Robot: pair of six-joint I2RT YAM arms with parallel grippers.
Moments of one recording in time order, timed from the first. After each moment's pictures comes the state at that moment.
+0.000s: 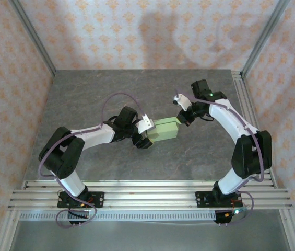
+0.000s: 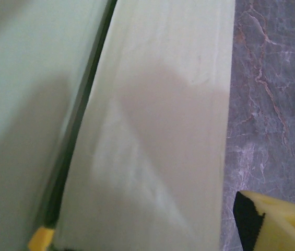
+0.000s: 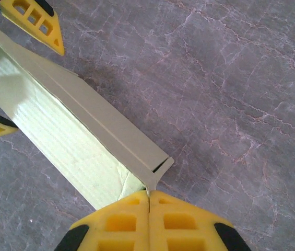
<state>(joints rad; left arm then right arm) -0.54 1.67 0.90 -0.10 0.45 0.39 0.28 1.60 1.31 -0.88 -0.43 -0.52</state>
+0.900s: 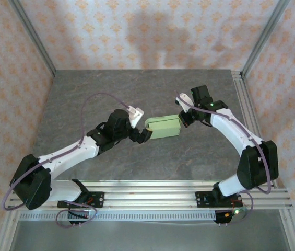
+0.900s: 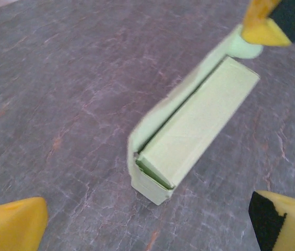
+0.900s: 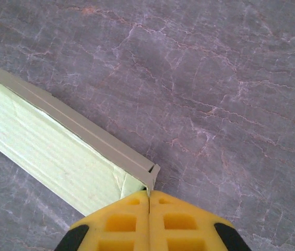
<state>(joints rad) -0.64 1.31 0.82 -0.10 0.04 -0.07 0.32 1.47 1.15 -0.67 -0.24 -0.34</state>
